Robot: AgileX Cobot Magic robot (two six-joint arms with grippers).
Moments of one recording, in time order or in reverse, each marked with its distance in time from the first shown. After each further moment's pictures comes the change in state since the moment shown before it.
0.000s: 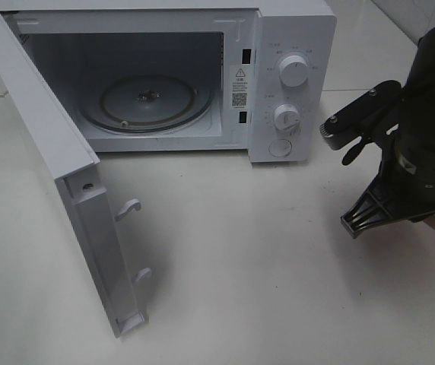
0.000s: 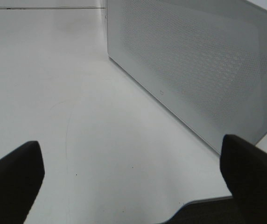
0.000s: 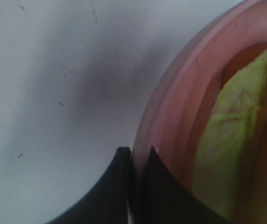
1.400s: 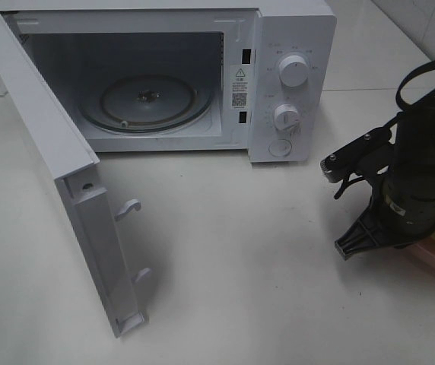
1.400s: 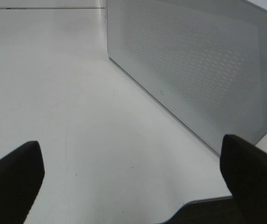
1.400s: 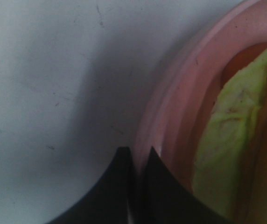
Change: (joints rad) left arm 0.000 0.000 0.000 0.000 0.000 0.000; right arm -0.129 0.183 0.108 -0.197 -0.308 0.198
